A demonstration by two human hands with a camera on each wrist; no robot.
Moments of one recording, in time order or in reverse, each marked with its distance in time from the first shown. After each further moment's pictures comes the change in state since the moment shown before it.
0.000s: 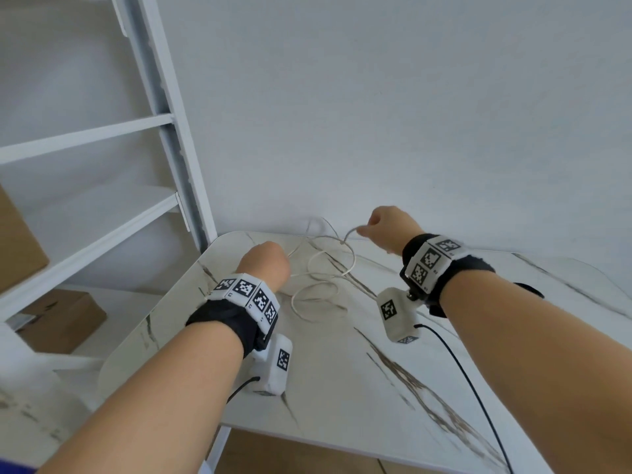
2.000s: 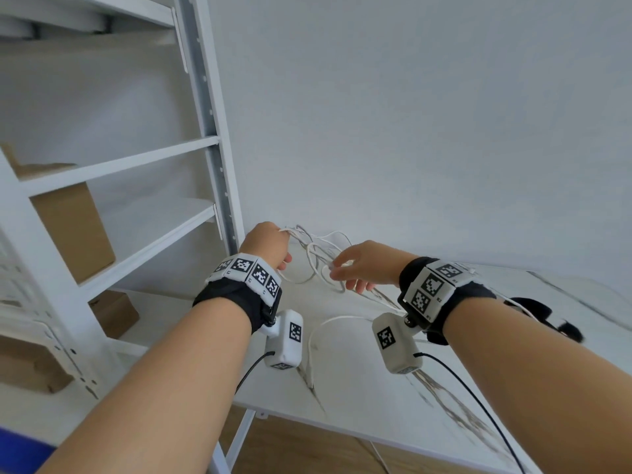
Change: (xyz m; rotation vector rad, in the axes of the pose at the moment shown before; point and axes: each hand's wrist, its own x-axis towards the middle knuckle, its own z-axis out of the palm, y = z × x) left_hand -0.024 -0.013 -0.072 -0.566 0.081 -0.076; right_hand -0.052 -0.052 0.015 0.155 -0.439 -0.204
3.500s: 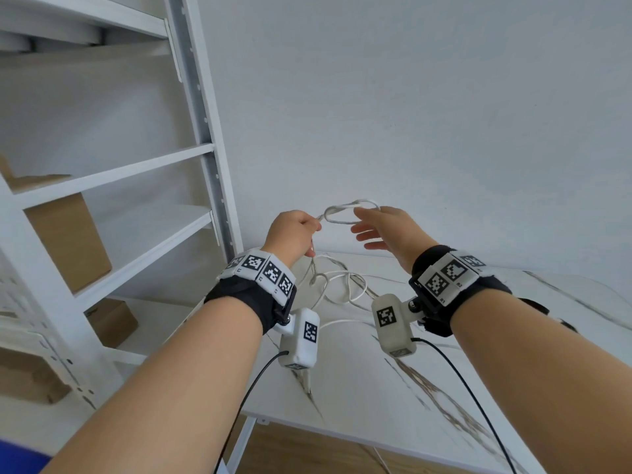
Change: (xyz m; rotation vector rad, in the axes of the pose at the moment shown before) left_hand -0.012 0.037 0.019 -0.197 -0.042 0.224; right_hand -0.007 -0.005 -0.034 0.652 0.431 0.019
